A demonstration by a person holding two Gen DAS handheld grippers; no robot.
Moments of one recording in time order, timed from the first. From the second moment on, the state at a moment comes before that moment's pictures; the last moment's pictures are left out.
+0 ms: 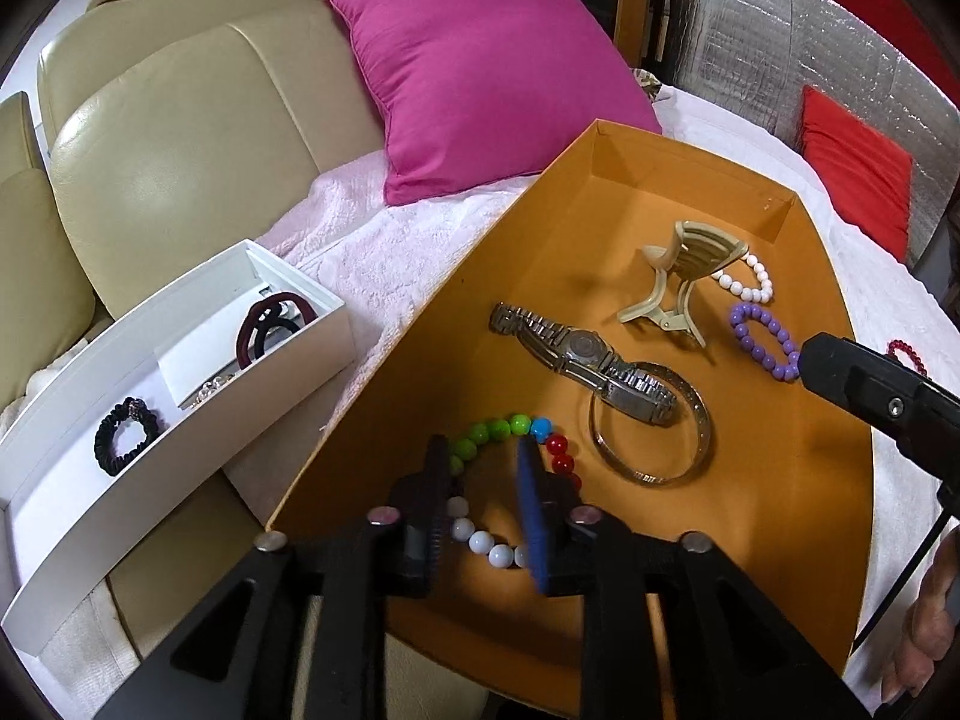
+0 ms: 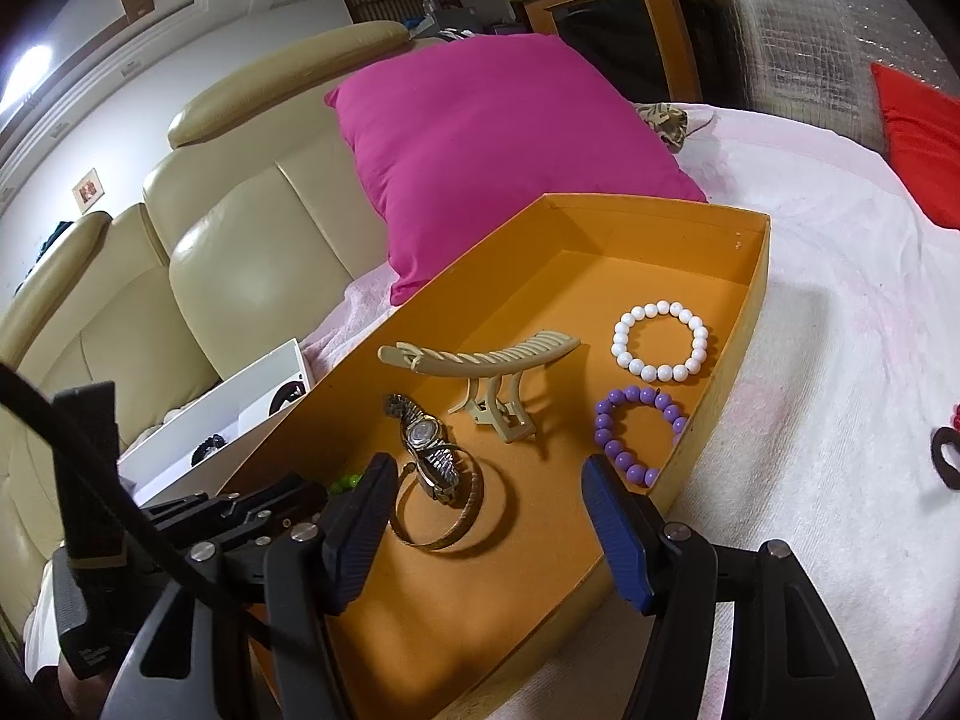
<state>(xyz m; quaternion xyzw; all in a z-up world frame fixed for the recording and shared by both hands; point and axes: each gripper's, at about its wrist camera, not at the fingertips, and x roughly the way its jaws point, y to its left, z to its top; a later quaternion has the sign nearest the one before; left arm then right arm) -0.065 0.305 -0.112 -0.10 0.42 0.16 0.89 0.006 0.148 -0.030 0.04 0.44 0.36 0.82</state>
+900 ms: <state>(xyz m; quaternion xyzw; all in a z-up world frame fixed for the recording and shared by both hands) -0.077 0.317 -0.070 -0.12 0.34 0.15 0.92 0.029 0.060 -0.002 0.09 0.42 0.30 0.85</state>
